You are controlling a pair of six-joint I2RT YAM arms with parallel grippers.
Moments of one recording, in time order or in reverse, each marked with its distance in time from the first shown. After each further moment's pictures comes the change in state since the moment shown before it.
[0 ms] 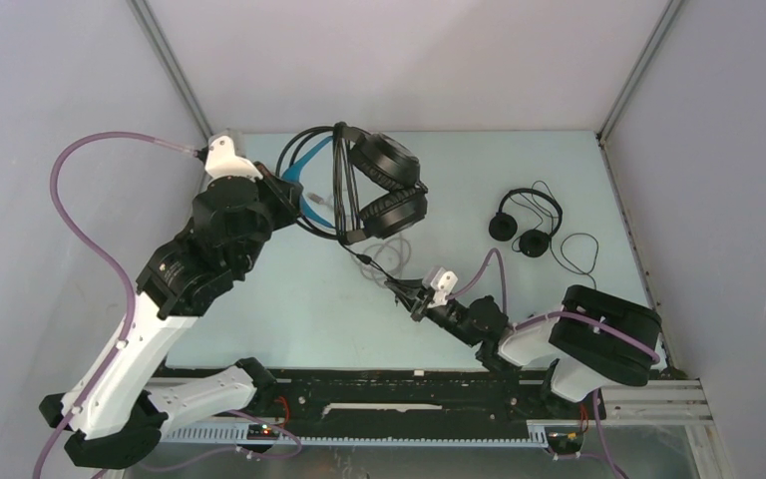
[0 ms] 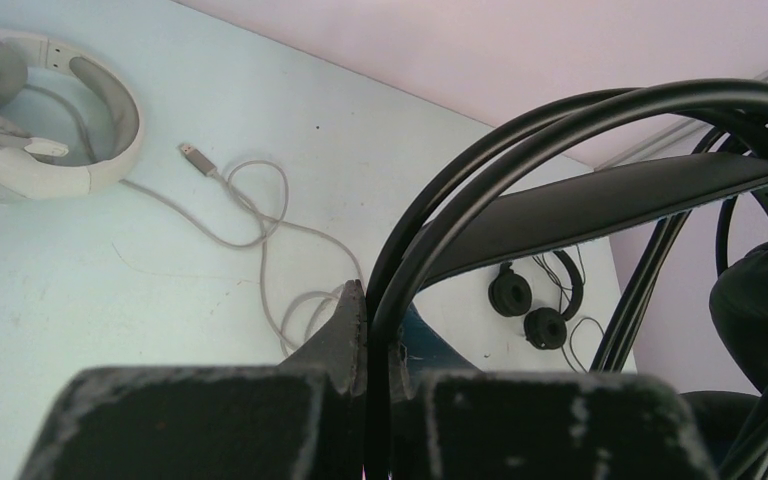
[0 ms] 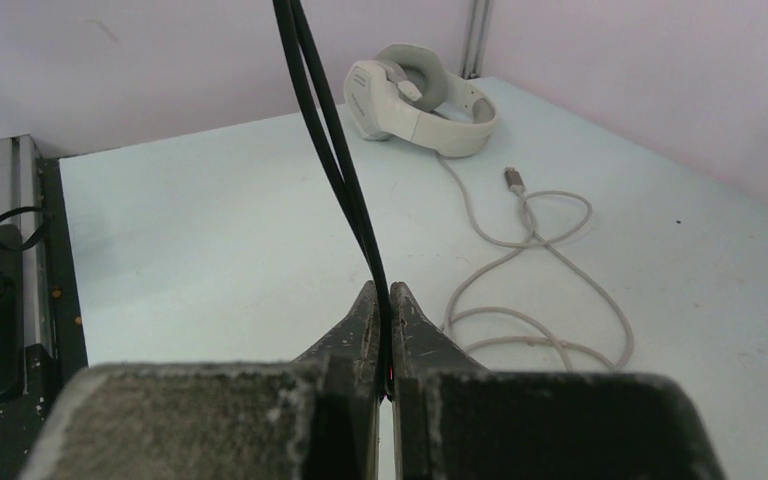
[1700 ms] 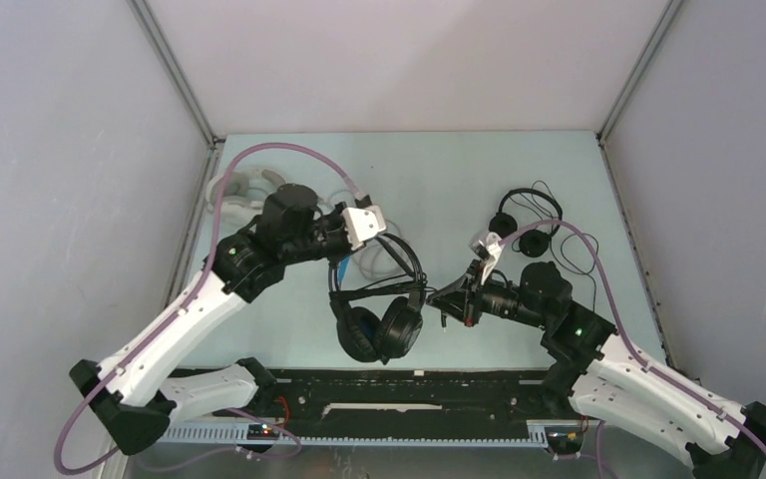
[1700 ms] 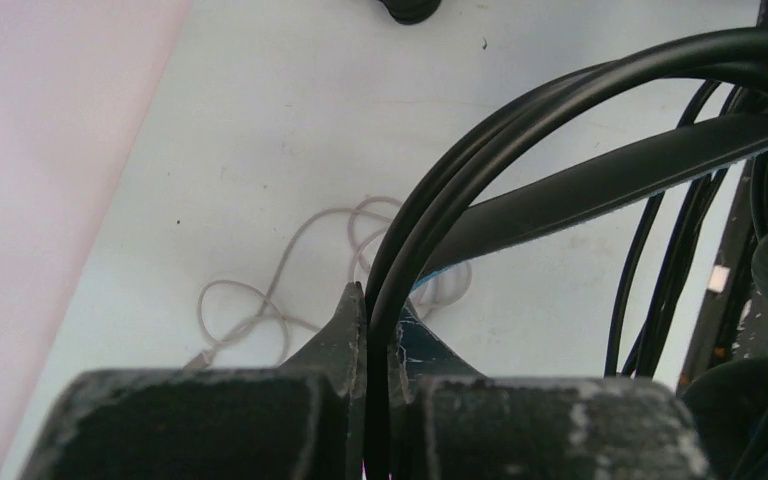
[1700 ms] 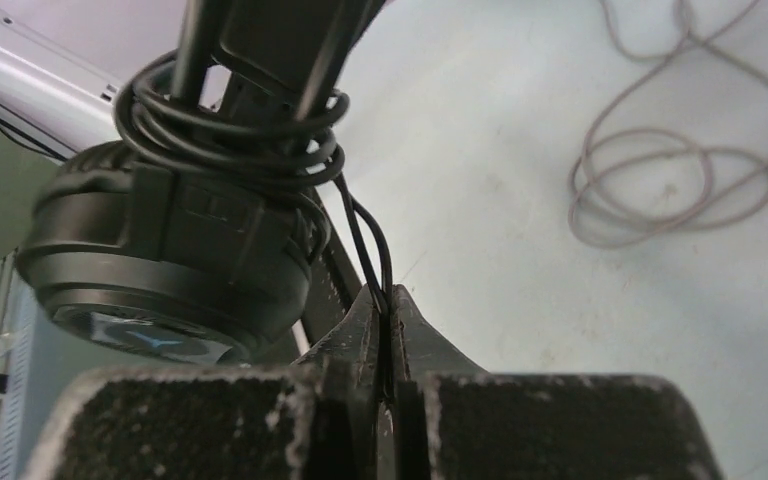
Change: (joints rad) left arm 0.005 0.067 -0.260 0.145 0.837 1.182; right arm -0.236 -0.881 0.262 -1.469 -0.412 0.446
